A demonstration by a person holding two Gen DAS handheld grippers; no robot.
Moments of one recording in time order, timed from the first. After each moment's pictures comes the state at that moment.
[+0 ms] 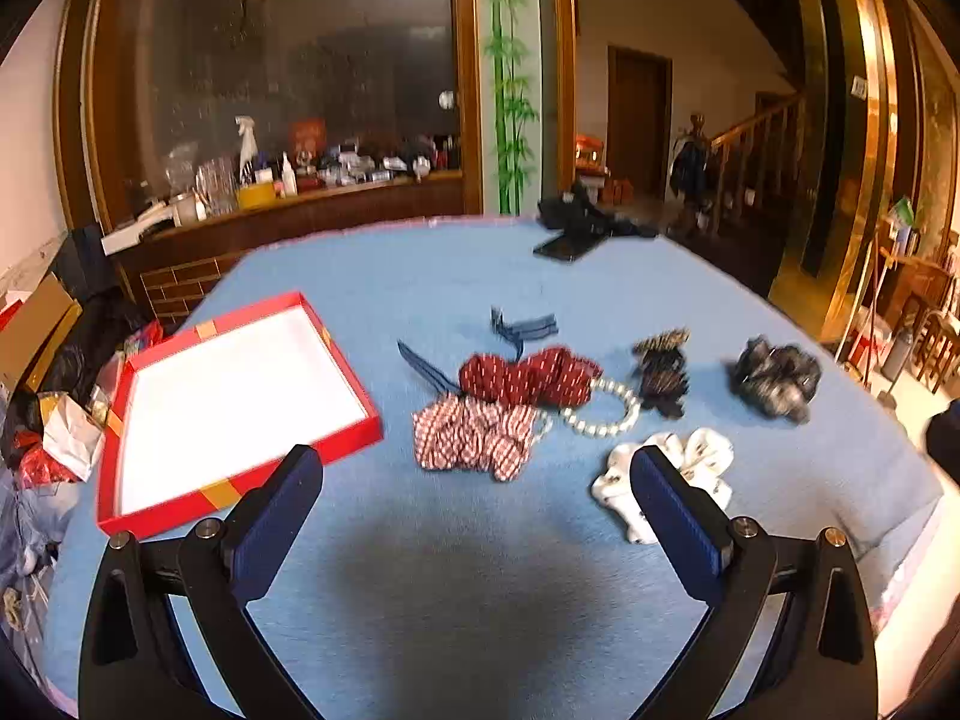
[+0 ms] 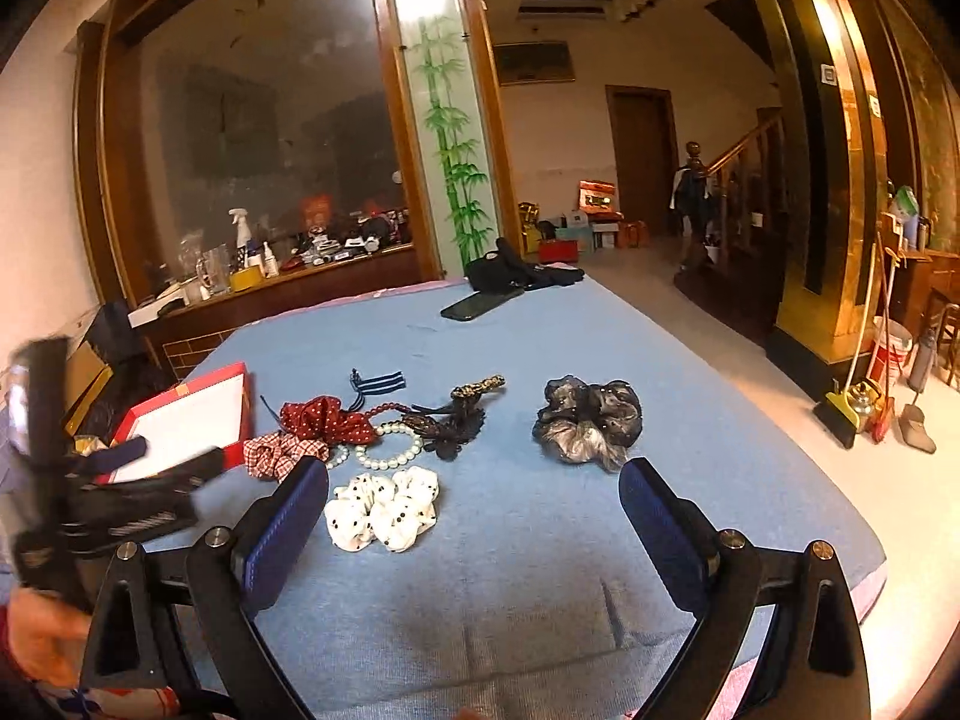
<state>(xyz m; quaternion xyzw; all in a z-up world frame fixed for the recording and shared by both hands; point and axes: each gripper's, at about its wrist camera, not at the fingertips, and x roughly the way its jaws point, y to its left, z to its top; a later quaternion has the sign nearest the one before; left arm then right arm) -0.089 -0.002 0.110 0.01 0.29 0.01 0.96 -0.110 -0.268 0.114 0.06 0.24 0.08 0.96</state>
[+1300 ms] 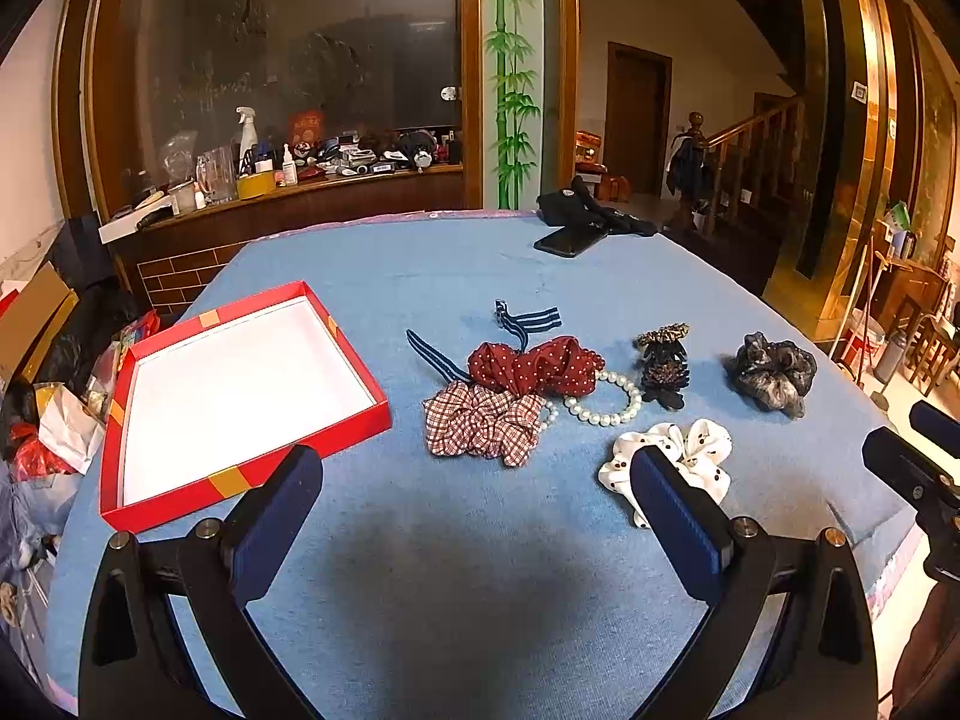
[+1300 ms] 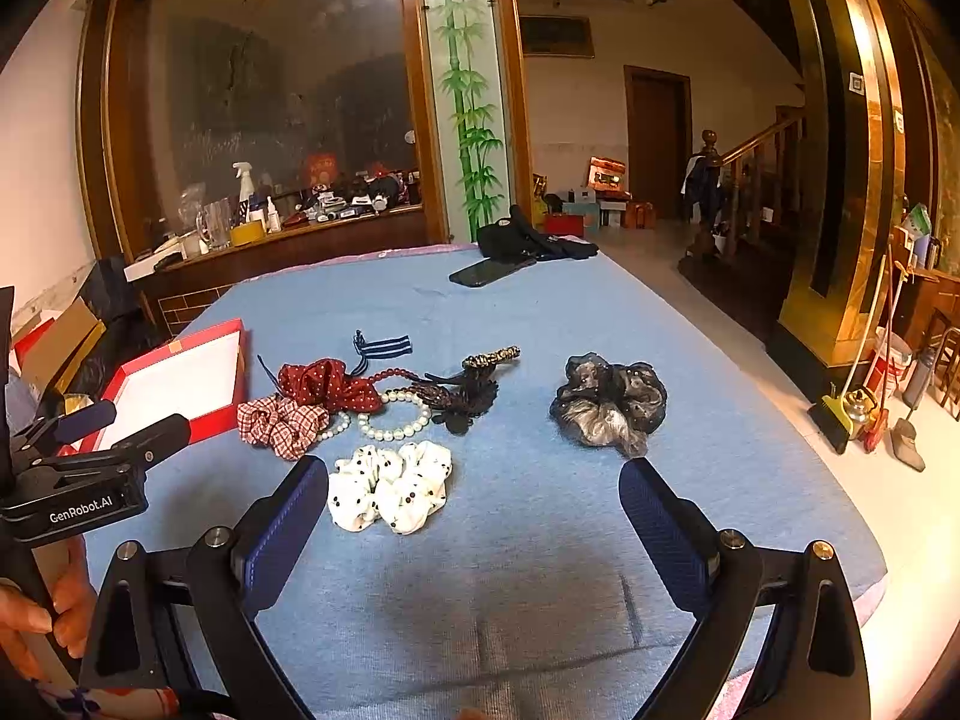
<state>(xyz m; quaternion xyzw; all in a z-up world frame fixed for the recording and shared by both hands) -0.092 0.011 0.107 0.00 0.31 0.01 0.95 -0.093 -0.245 0.108 0.02 0.29 0.09 0.95</state>
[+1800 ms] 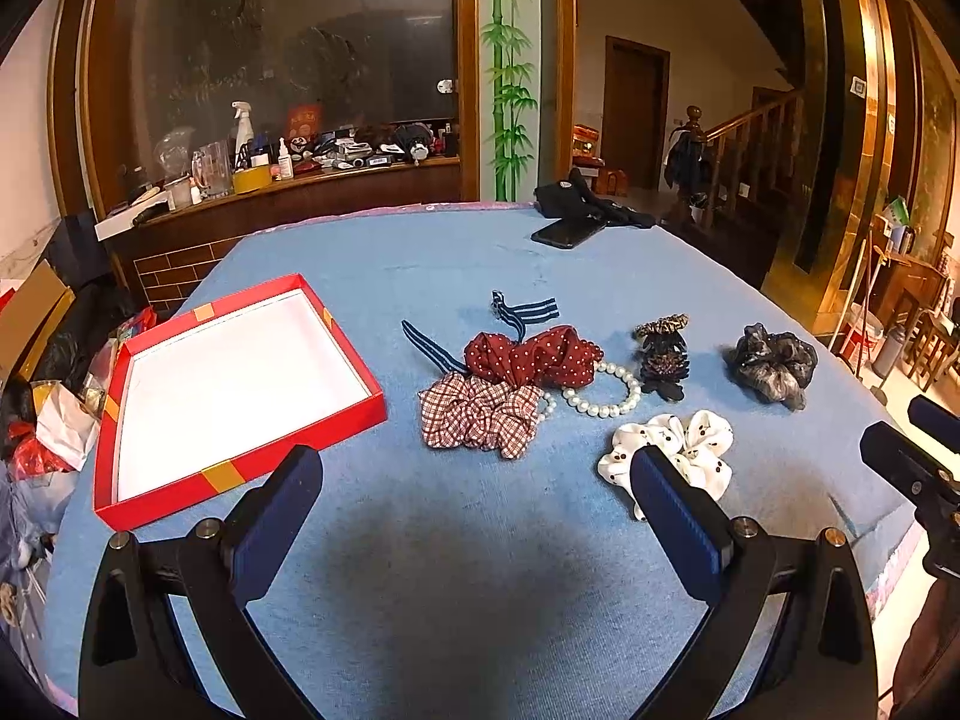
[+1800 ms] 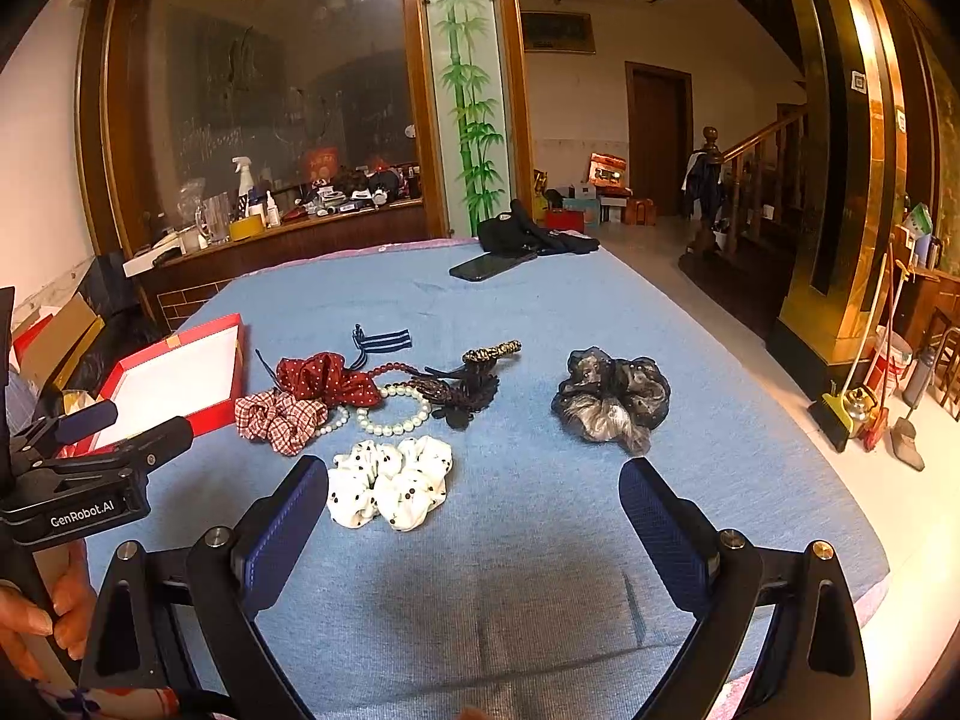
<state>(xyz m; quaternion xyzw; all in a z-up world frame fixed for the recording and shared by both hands) -0.088 0.011 0.100 0.00 0.31 0.01 0.95 -0.090 -0.243 0.106 0.02 0.29 0.08 0.95</state>
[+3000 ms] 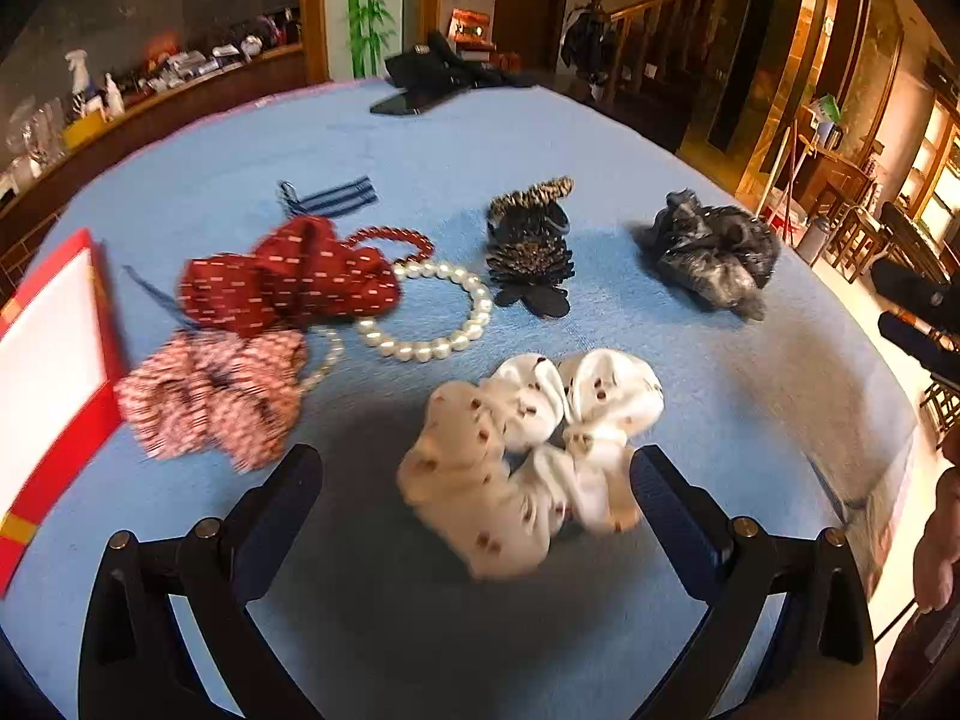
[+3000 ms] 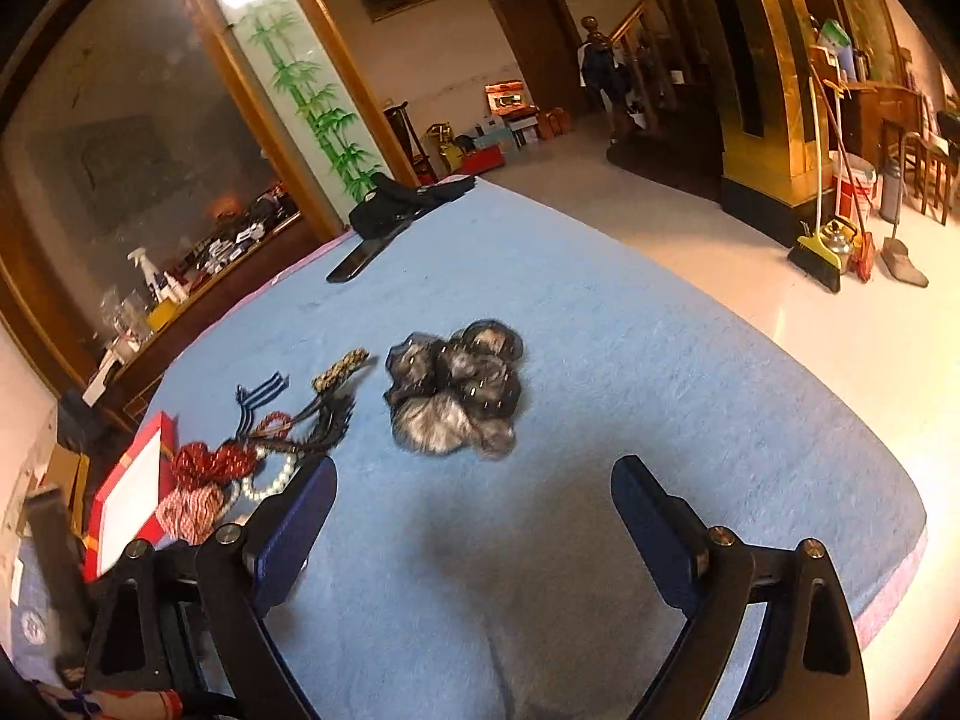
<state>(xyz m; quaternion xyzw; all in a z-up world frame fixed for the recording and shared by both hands) 0.015 -0.087 0.022 0.02 0.45 -0.13 0.88 -0.018 -0.371 0.070 0.20 0.36 0.02 0.91</state>
